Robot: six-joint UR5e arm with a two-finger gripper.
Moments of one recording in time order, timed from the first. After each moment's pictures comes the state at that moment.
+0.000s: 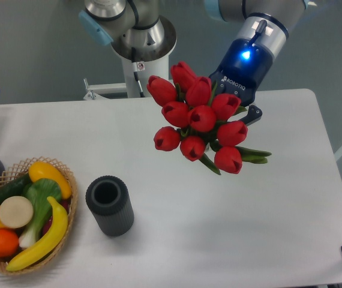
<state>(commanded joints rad) 2.78 -1.70 -1.66 -0.85 0.42 1.01</state>
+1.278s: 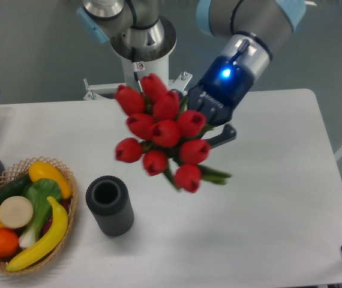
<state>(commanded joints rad) 2.61 -1.80 -1.61 -0.81 0.37 1.01</state>
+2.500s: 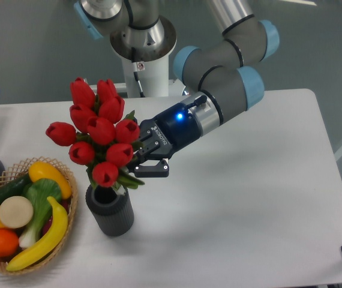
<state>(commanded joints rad) 2.57 -1.90 -1.77 -0.79 0.00 1.26</state>
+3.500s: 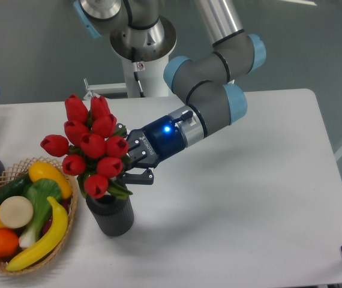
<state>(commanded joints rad) 2.54 -1.94 -1.80 -0.79 0.00 1.26</state>
